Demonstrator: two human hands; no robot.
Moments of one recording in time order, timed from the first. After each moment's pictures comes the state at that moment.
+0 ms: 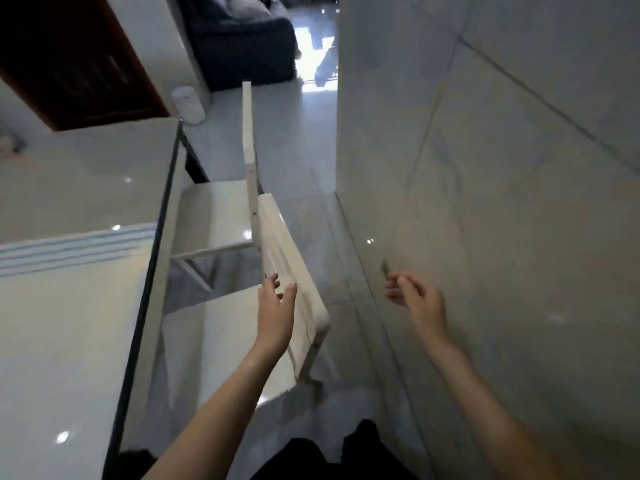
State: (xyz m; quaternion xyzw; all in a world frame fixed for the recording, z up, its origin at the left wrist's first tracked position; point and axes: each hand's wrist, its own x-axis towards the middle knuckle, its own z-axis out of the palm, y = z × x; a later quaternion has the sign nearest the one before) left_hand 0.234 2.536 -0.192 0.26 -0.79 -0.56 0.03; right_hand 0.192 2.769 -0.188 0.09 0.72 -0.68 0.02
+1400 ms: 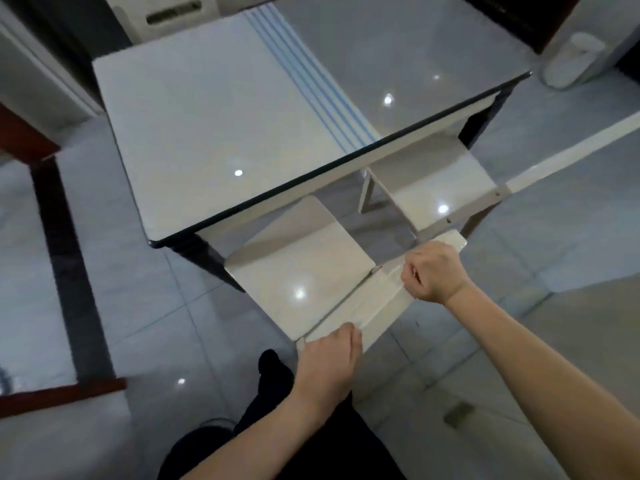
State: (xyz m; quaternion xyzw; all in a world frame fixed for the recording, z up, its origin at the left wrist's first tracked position) left_hand 0.170 2.601 -0.215 0.49 -0.86 -0.10 -0.02; right_hand -0.068 2.500 -0.233 -0.81 0.58 -0.09 -0.01
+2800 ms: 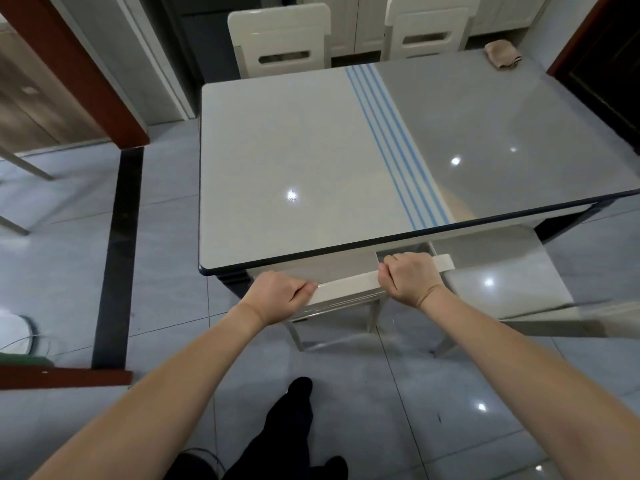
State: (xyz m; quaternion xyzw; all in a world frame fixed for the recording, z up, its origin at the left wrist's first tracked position) left_hand 0.318 2.365 -0.223 0.56 -0.81 -0.12 0.08; right_hand 0.040 2.297 -0.243 -0.87 0.49 -0.11 -0.05
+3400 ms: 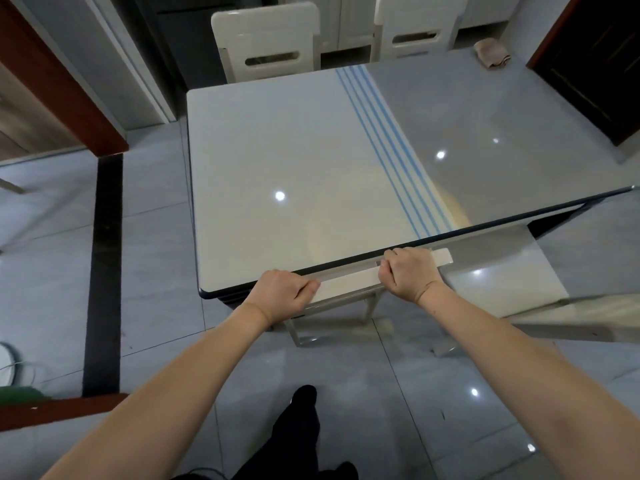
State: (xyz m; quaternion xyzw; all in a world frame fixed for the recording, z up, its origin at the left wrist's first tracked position) left_hand 0.343 2.314 -0.223 0.56 -0.82 -0.14 0.03; right_hand 0.069 2.262 -0.243 -0.85 0.51 -0.13 -0.08
